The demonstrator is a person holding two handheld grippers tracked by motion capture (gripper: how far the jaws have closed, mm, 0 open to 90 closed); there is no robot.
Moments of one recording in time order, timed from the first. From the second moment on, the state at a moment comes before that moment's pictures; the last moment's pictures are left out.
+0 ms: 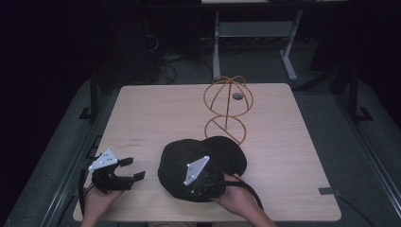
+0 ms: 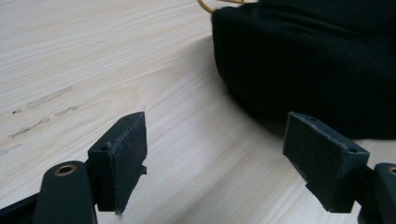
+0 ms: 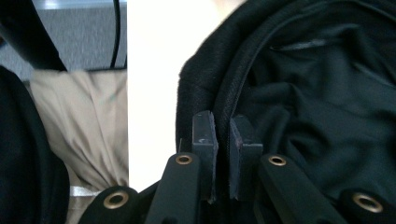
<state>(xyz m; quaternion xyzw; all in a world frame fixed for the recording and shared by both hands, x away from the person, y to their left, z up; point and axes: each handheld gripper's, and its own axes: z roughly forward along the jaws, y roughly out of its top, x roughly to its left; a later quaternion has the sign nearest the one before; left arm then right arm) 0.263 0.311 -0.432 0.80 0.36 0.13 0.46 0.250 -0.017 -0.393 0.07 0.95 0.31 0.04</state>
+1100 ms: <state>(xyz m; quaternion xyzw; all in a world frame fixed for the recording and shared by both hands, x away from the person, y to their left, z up) 0.268 0.236 -0.394 0.80 0.24 0.10 0.54 0.265 -0.060 -0.304 0.10 0.90 0.42 0.04</state>
